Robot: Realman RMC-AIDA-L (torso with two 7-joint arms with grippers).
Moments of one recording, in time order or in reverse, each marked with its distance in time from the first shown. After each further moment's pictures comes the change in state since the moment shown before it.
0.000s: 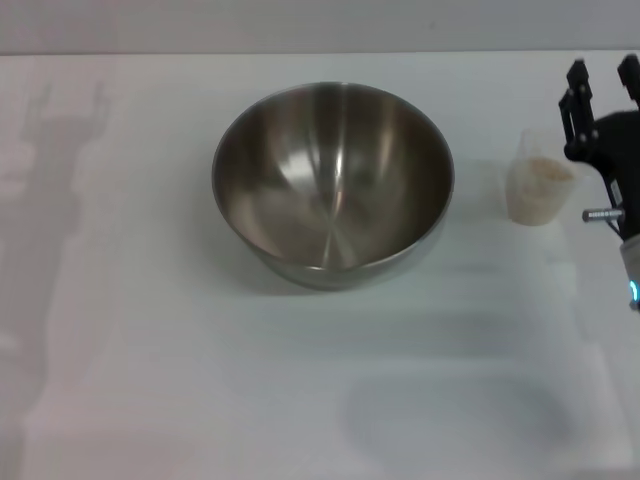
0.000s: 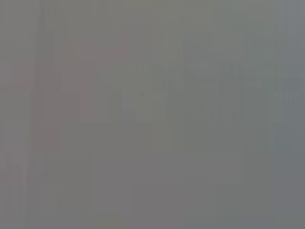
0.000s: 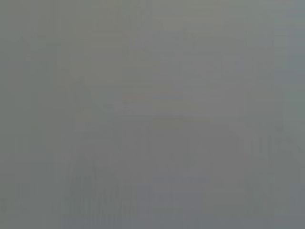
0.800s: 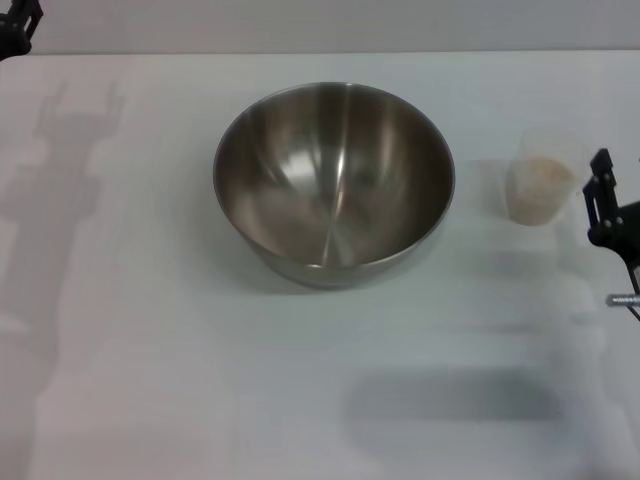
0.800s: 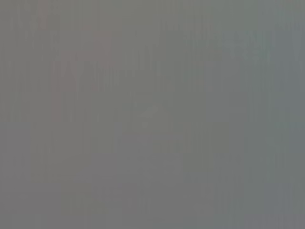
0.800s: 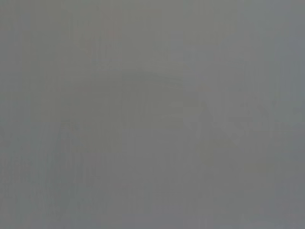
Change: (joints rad) left arm -0.062 -0.005 -0.038 0.027 0.082 -0.175 0.006; right arm -0.170 0.000 -0.059 0.055 0.005 -0.014 -0.003
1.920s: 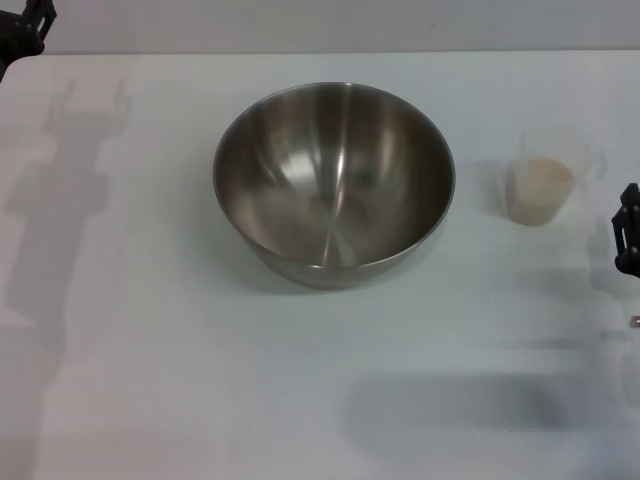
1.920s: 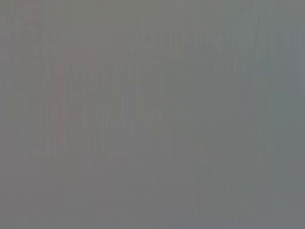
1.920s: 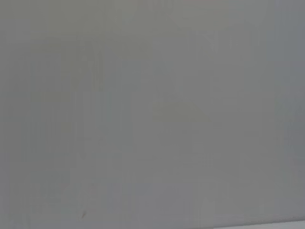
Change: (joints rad) left arm -0.033 -0.003 0.004 0.046 0.000 0.016 0.003; right arm -0.040 -0.001 0.012 -0.021 0.058 0.054 0.011
